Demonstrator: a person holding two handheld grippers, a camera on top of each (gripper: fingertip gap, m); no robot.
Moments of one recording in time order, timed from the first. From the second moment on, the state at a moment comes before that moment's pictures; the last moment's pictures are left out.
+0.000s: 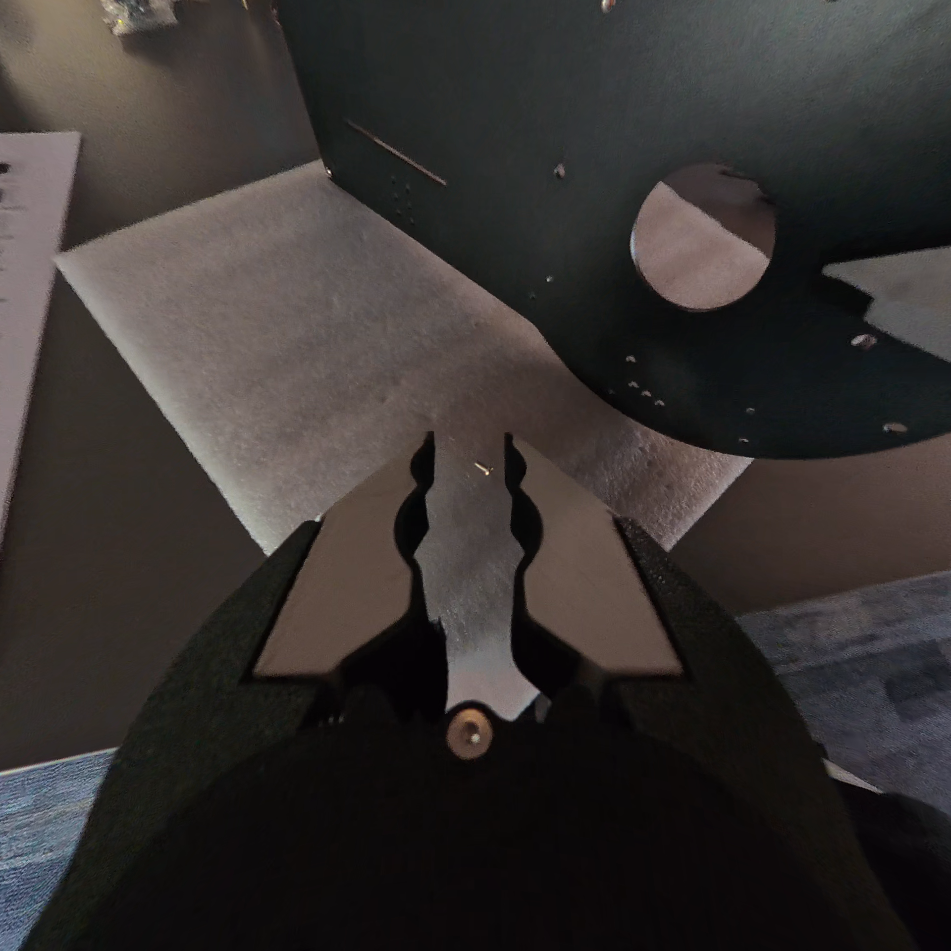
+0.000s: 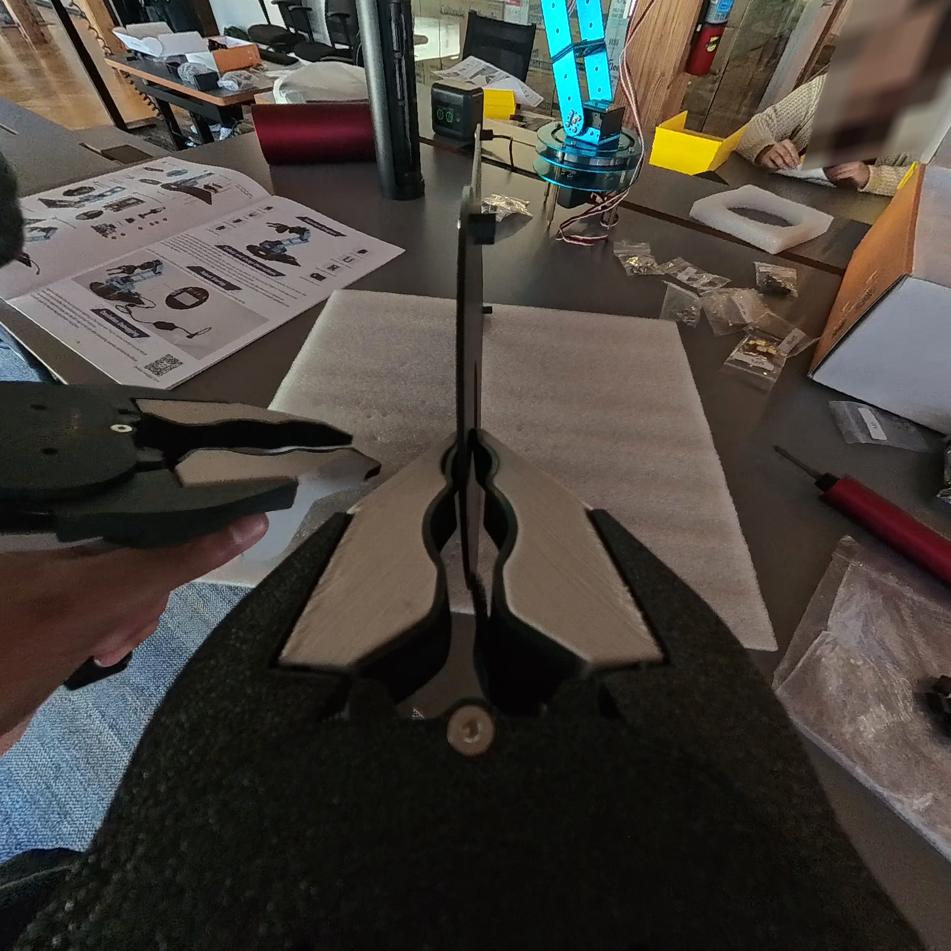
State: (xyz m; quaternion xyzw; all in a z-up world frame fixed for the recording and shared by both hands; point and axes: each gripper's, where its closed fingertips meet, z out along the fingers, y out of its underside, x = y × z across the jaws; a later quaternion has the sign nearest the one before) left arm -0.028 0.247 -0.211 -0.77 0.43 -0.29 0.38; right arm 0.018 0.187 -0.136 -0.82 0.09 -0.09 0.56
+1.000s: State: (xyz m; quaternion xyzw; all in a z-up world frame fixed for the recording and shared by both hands) left arm -0.032 0.231 -0.224 -0.68 0.59 -0.29 0.33; right arm 0.029 0.184 -0.136 -0.82 0.10 -0.07 0.56
